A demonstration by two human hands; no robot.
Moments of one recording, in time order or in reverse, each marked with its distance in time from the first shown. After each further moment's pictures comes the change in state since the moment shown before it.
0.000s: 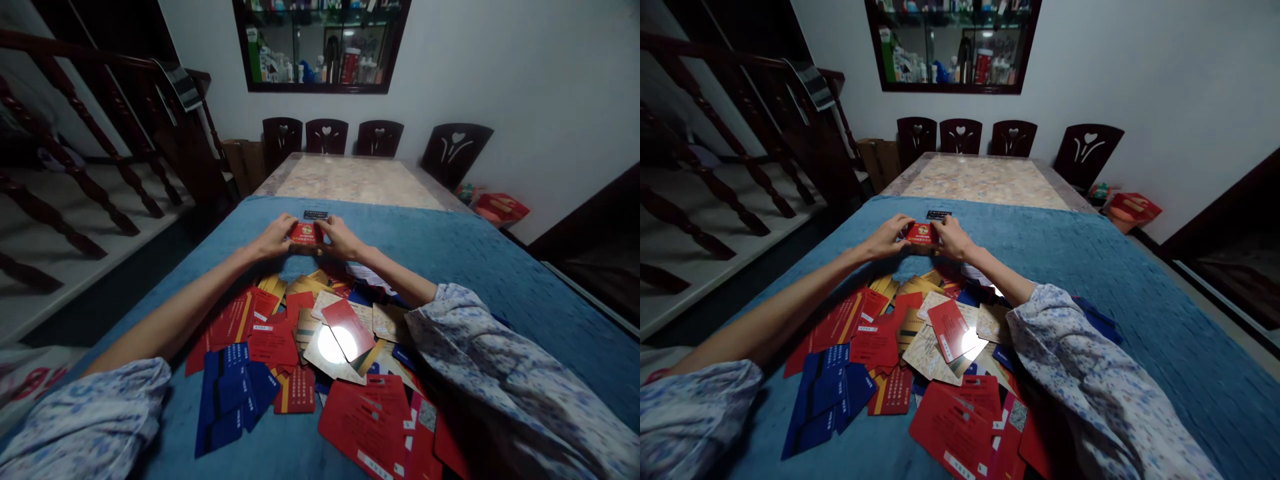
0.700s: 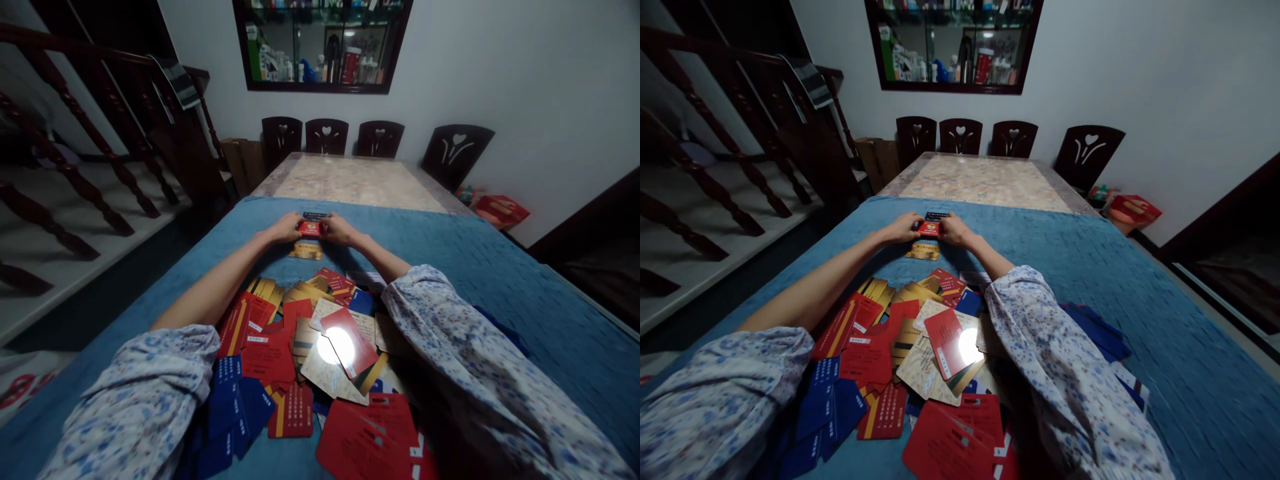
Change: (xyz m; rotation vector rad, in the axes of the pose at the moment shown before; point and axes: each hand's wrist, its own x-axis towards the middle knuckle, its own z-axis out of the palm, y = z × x) left_hand 0.070 -0.033 0.028 0.134 -0.148 -0.122; right_hand 0.050 0.039 0.009 -0.110 -0.178 0.134
